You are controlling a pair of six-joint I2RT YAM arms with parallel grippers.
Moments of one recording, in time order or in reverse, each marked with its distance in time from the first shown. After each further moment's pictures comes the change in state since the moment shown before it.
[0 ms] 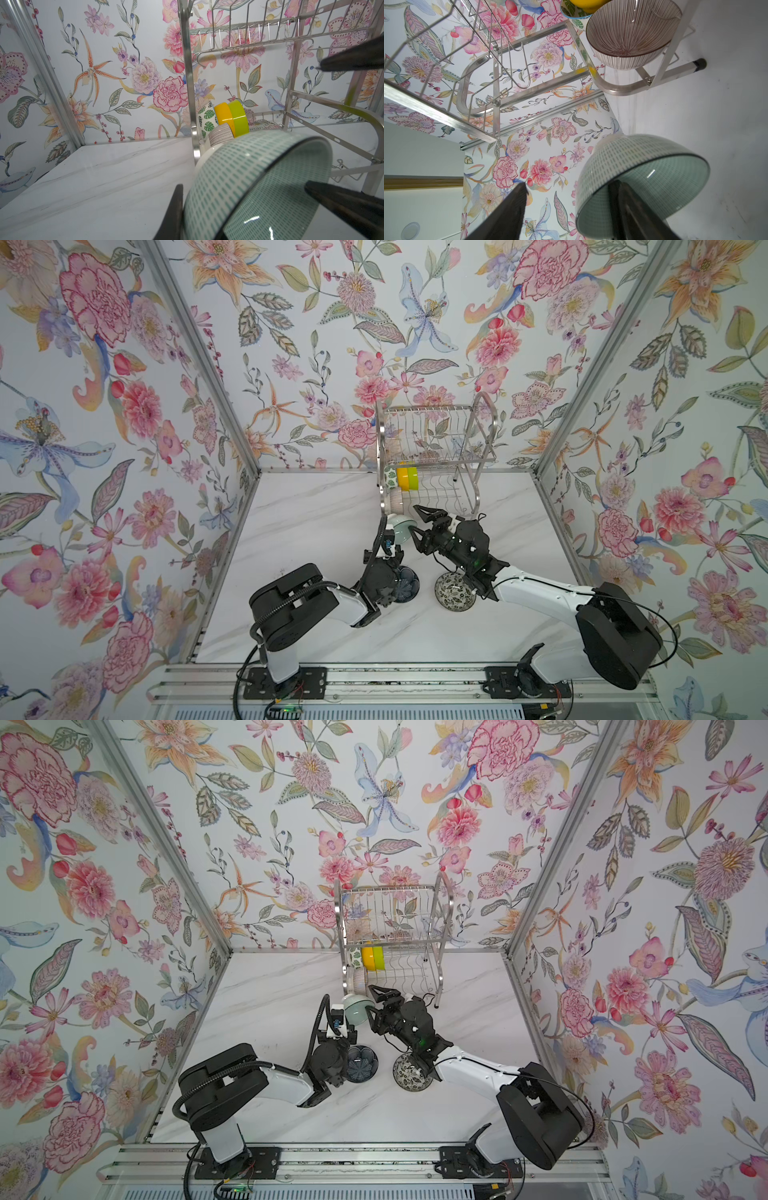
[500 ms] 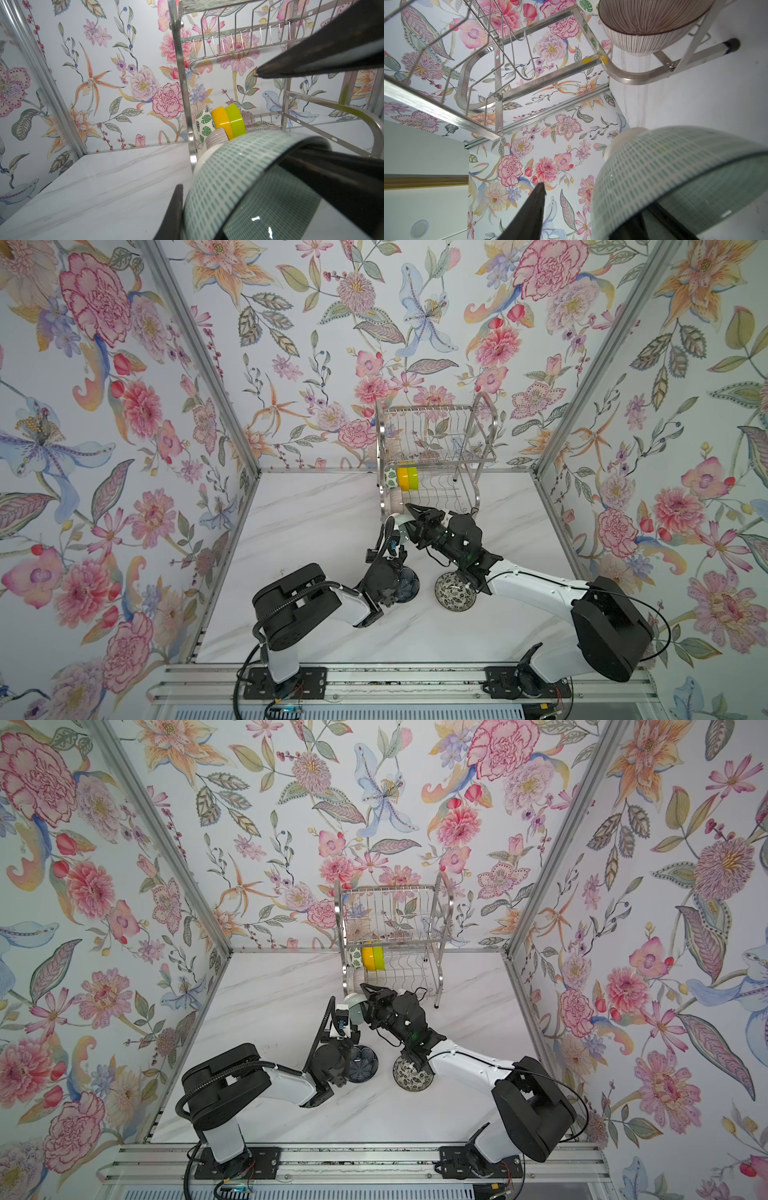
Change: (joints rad) left arm -0.013 0.010 0.019 0.035 -0.001 0.076; right arm 0.035 0.047 0.085 -0.029 0.018 0.027
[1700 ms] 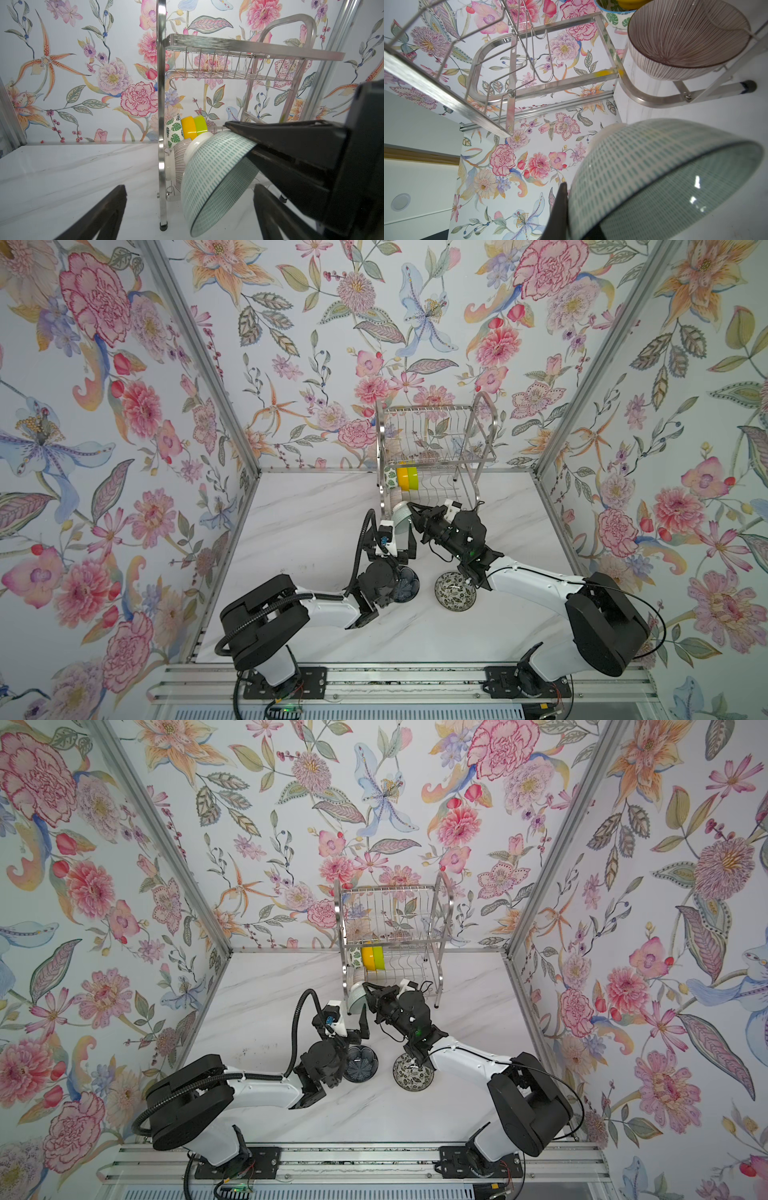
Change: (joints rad) left arm -0.021 -0.226 -0.011 -0.296 0.148 -0.312; right arm -0.069 0.018 -0.005 0.080 -0.063 -0.188
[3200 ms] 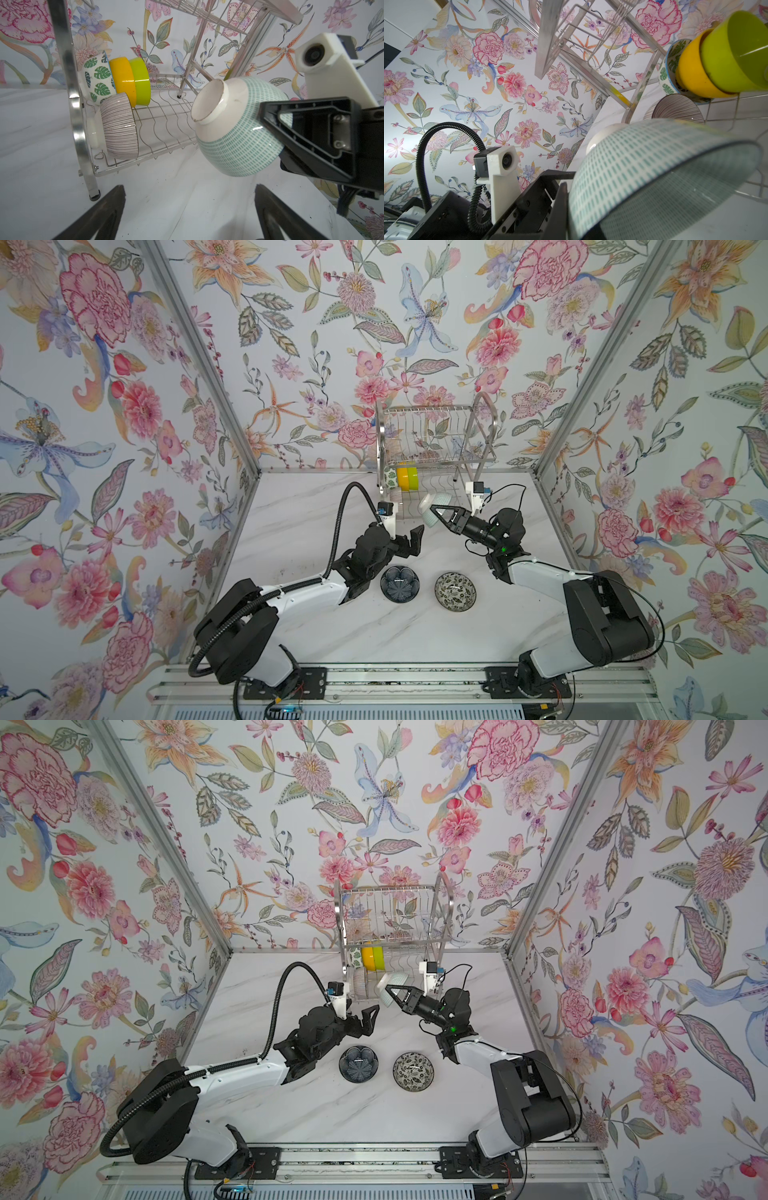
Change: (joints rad) left arm 0.212 -0.093 0.153 -0.566 0.645 -0.391; right arm -0.349 0.044 -0.125 0.309 -0.678 -0.767
